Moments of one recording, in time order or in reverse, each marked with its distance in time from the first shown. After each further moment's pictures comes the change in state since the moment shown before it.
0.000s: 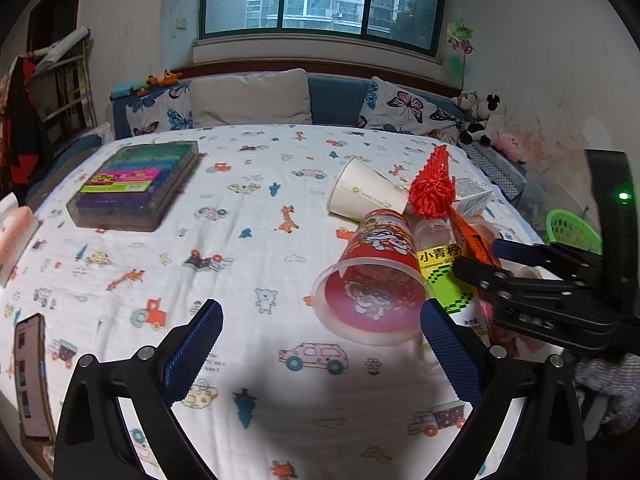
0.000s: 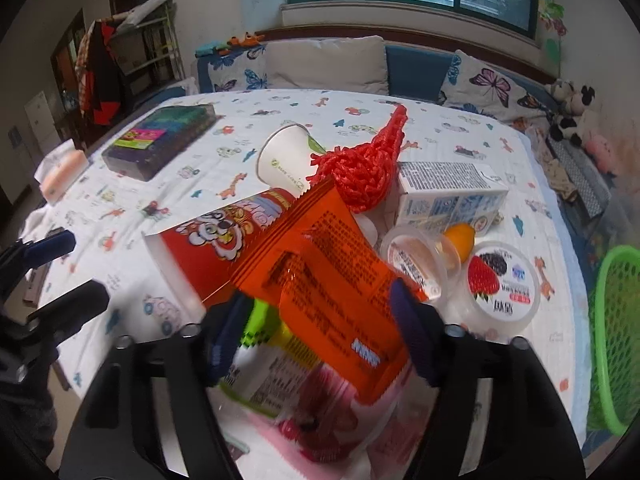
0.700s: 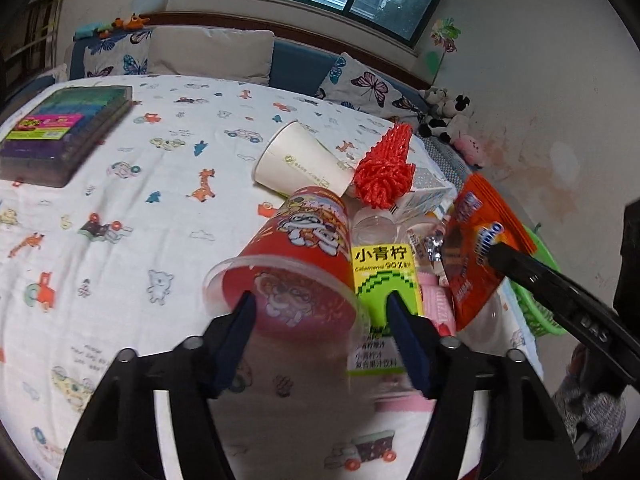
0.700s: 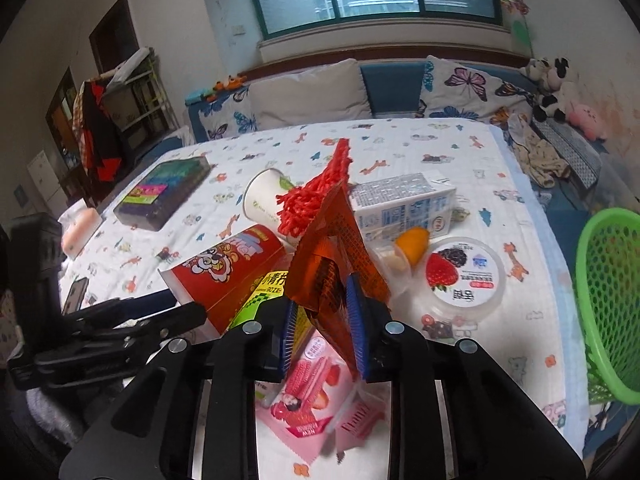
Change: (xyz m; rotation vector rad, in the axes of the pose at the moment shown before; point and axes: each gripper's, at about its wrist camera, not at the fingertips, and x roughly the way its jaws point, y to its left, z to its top) left arm 0.058 -0.020 0.008 -0.131 0.110 -0.245; right arm -0.057 -0.046 -0.011 0.174 -0.112 0.066
